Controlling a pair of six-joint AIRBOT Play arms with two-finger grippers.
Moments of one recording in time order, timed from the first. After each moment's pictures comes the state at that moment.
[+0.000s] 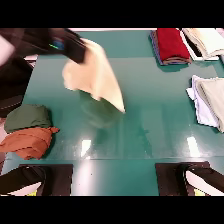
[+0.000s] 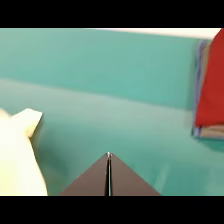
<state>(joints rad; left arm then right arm) -0.69 -1.19 1.73 1.59 -1.03 -1.49 0.03 -1.06 1.83 -1.28 1.20 1.53</state>
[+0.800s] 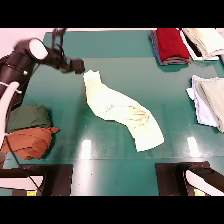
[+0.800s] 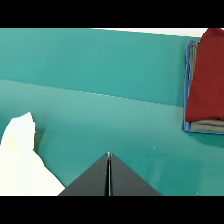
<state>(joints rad) -0.25 -1.48 1.56 1.30 -1.01 -1.59 0.00 -1.06 1.86 -1.28 1.27 1.53</state>
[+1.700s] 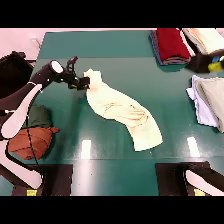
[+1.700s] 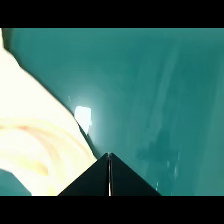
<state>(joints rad) -0.18 -1.74 1.54 1.05 -0.95 -1.51 -0.05 -1.07 1.42 -1.28 1.37 1.53</state>
